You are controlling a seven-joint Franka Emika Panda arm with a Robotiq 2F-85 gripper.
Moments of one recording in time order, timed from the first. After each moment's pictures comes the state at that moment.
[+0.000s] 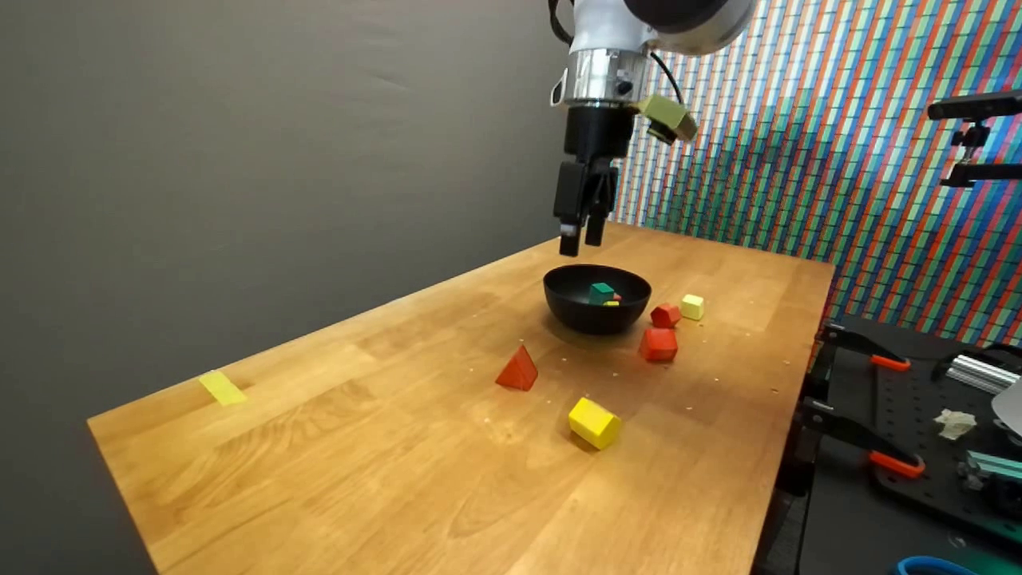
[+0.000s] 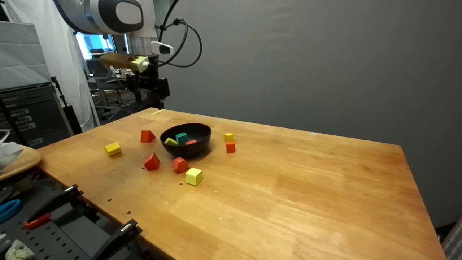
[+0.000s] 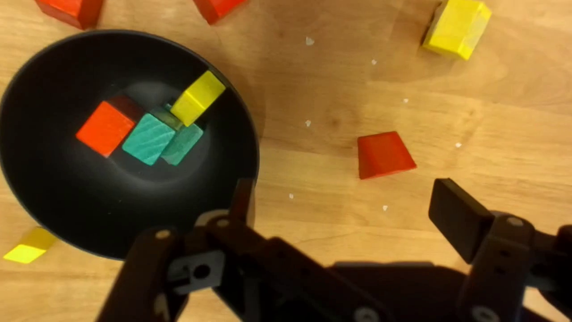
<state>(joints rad) 0.12 0.15 0.18 -2.31 0.15 2.48 -0.05</state>
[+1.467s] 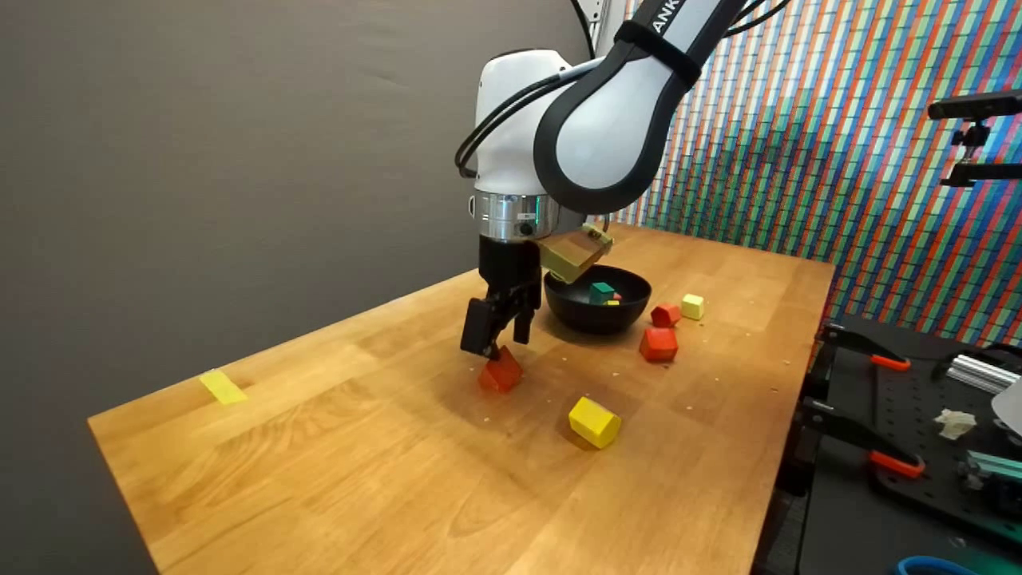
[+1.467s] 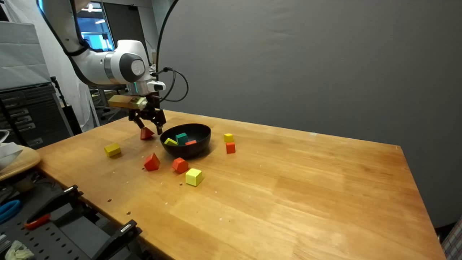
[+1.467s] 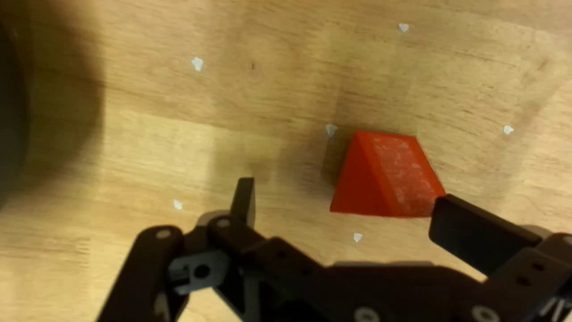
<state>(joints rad) 0.35 0.60 0.10 -2.03 -0.07 2.66 0.24</state>
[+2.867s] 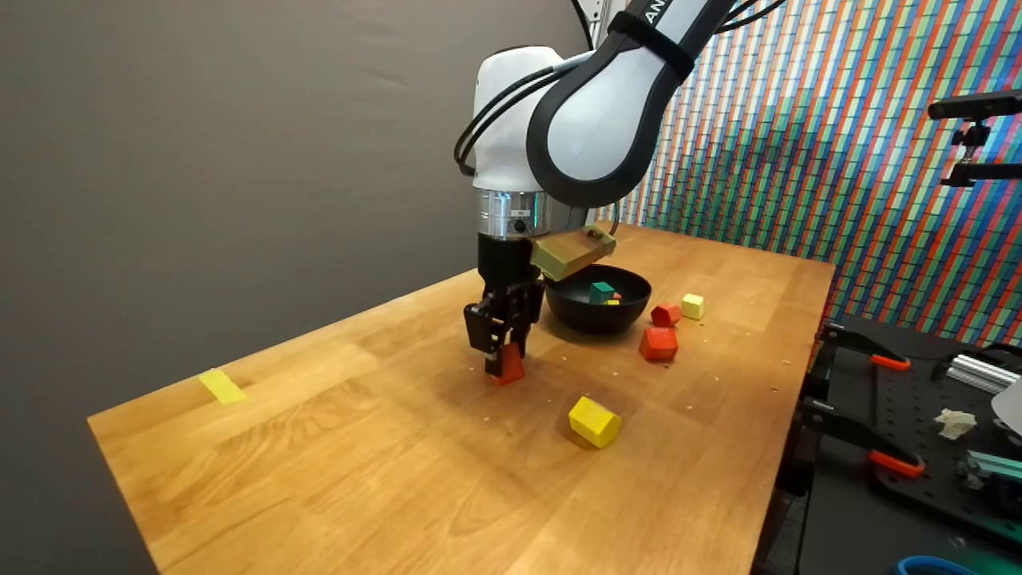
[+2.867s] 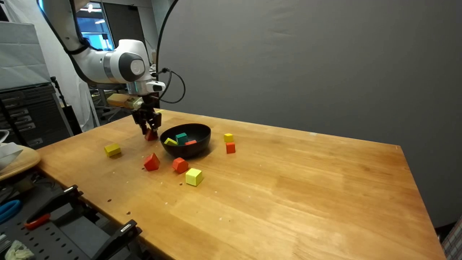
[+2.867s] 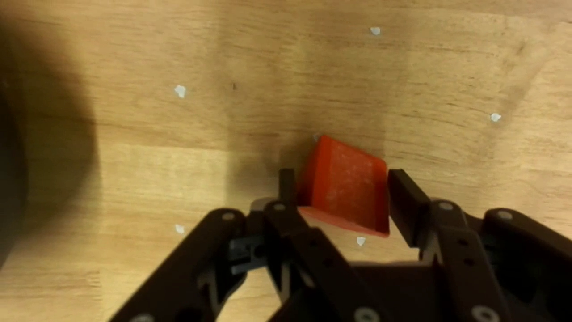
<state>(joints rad) 0.35 0.59 0.10 -2.02 -0.03 2.63 0.32</state>
